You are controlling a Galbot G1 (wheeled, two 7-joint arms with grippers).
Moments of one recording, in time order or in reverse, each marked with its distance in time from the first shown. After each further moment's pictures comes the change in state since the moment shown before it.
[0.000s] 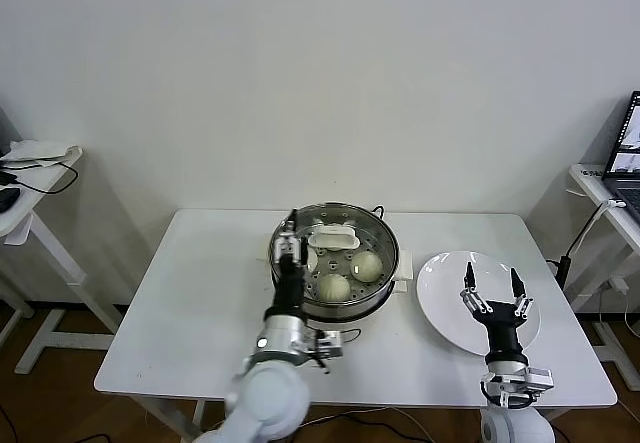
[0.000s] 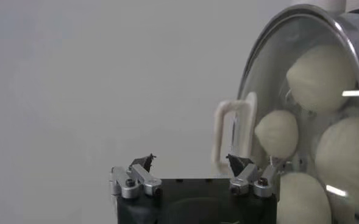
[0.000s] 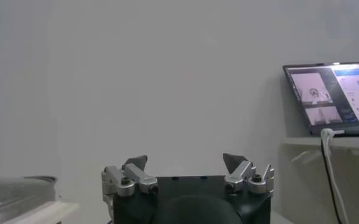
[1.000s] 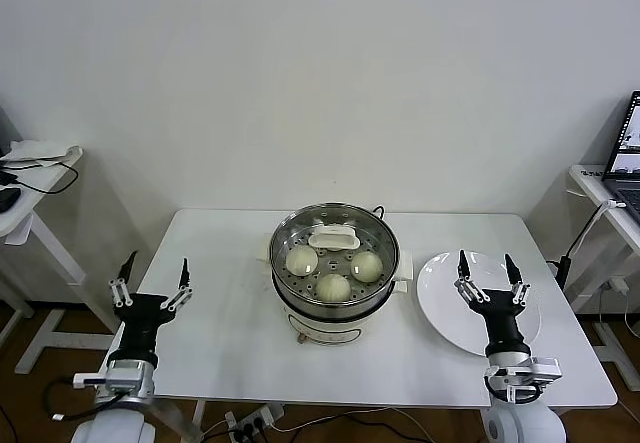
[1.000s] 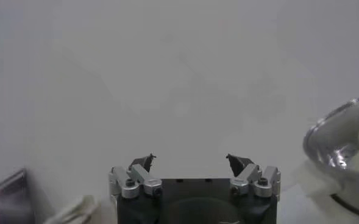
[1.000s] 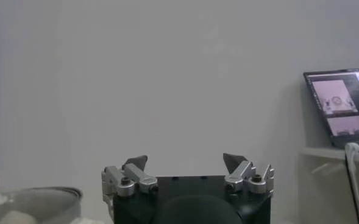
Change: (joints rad) left arm 0.461 -0.081 -0.765 -0.153 -1.172 -0.564 -0.166; right arm -0.029 -0.008 0.007 0.160 0.013 -0.138 -0.018
